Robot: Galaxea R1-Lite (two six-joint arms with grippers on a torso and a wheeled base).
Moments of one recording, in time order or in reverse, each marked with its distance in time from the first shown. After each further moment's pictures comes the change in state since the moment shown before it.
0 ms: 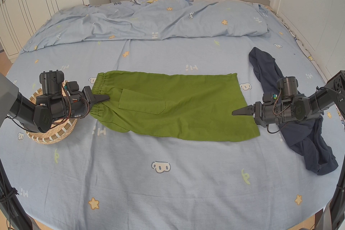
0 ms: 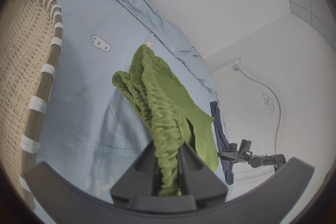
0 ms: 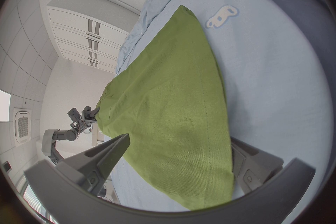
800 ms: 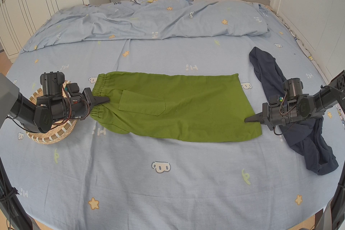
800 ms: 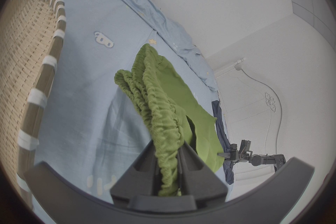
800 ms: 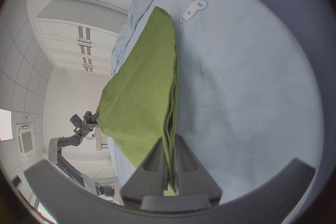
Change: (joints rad) left arm 0.003 0.007 0.001 0.014 0.001 0.001; right arm -0.068 -0.009 -0.024 0.094 0.043 0.010
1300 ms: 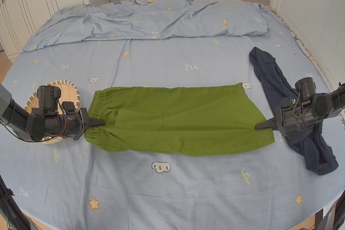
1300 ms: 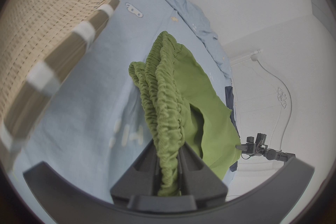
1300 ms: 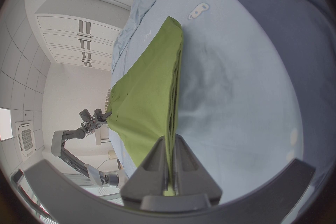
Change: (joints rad) left arm 0.033 -0.077 0.146 0.183 0.005 0.089; right arm -0.031 -0.209 0.164 0.147 -0.004 -0.082
